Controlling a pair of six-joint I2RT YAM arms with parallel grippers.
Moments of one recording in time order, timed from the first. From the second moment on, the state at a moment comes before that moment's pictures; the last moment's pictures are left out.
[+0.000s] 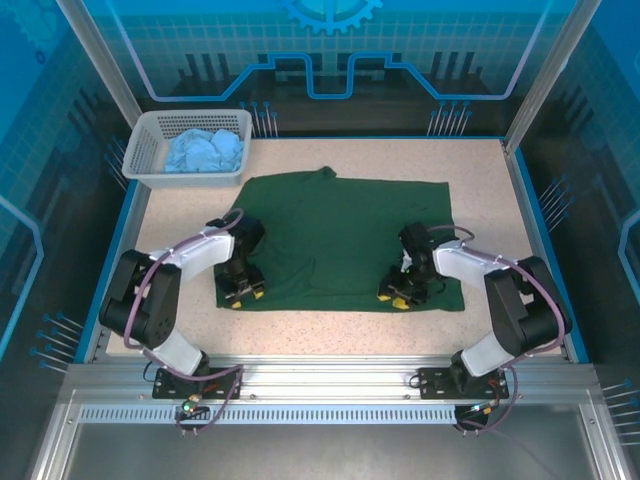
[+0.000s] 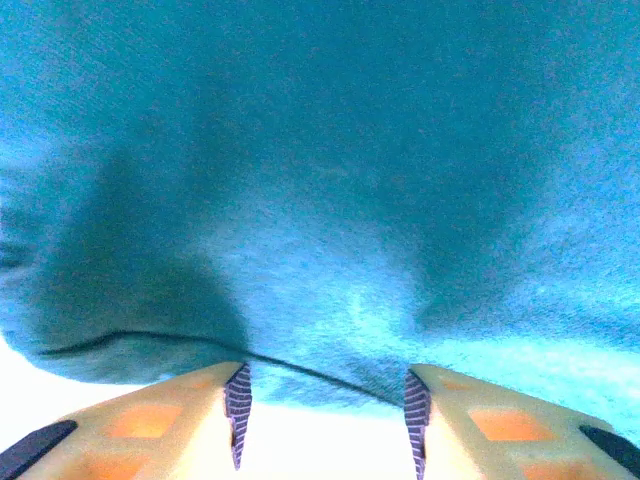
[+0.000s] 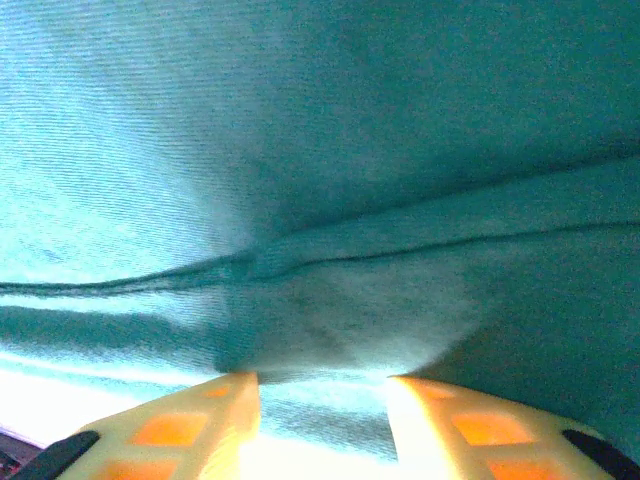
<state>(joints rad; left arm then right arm) -0.32 1.59 0.92 -1.02 0.09 -0.88 0.35 1.54 0.76 -0.73 -0.40 0.70</state>
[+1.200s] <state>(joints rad) -0.24 1.73 1.40 -0.90 0.14 -0.86 0.33 2.87 2.79 -0.71 -0.20 0.76</state>
